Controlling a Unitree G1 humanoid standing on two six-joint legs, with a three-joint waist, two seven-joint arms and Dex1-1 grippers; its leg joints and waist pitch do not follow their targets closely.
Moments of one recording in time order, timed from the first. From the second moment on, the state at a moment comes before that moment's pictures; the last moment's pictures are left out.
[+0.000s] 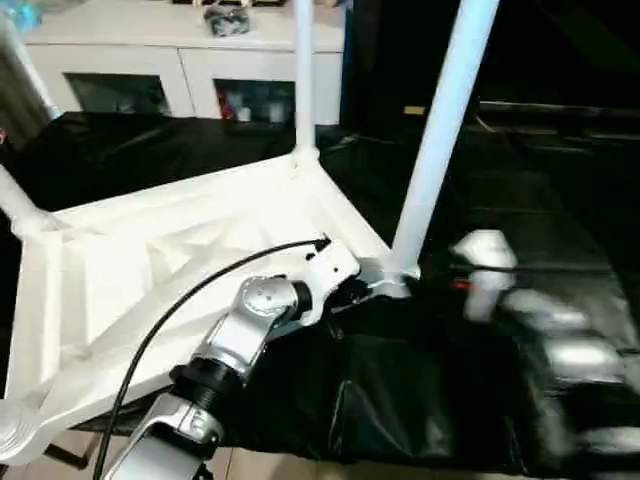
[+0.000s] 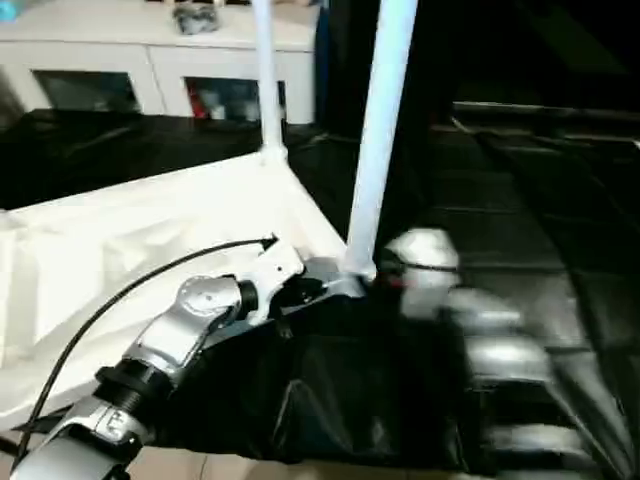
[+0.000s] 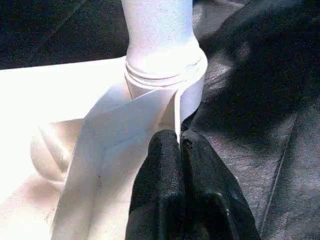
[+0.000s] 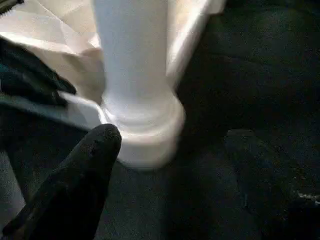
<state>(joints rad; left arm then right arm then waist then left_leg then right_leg) -0.56 0.11 -0.29 0.54 0.11 0.15 -0.76 -0.41 -0.46 -0.05 0.59 0.17 0.06 0.96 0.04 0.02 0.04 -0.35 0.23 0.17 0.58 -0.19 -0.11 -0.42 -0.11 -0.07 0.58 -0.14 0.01</state>
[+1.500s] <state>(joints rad) -0.05 0.64 -0.10 -0.38 -0.19 0.82 -0.93 -0.62 0.05 0.00 0.72 0.18 0.06 0.41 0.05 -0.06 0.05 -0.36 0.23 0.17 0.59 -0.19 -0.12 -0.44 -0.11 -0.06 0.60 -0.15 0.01</state>
